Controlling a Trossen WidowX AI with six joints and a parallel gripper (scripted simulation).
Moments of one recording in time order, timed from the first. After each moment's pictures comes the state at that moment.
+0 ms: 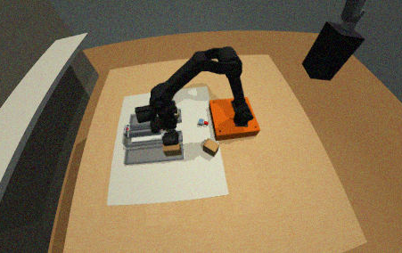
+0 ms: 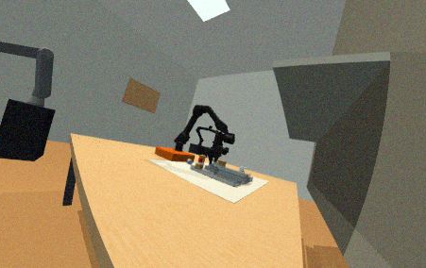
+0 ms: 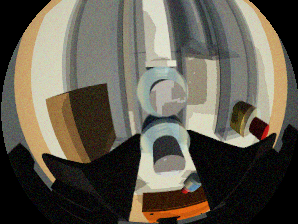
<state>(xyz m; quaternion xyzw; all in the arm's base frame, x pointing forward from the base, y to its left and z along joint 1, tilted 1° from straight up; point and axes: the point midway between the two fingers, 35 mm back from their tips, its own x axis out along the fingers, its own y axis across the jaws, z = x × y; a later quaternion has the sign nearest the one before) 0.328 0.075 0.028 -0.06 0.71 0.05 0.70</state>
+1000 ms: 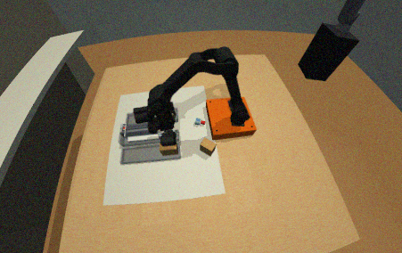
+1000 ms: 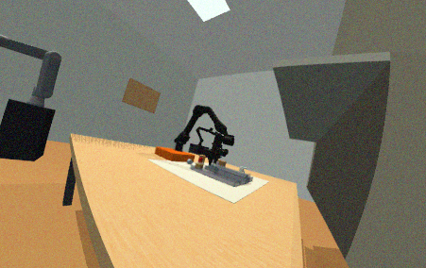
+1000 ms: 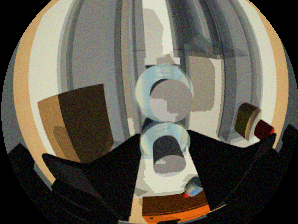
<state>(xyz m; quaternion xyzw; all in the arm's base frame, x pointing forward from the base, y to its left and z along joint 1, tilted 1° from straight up) 0.327 0.074 0.017 -0.06 0.71 0.05 0.70</state>
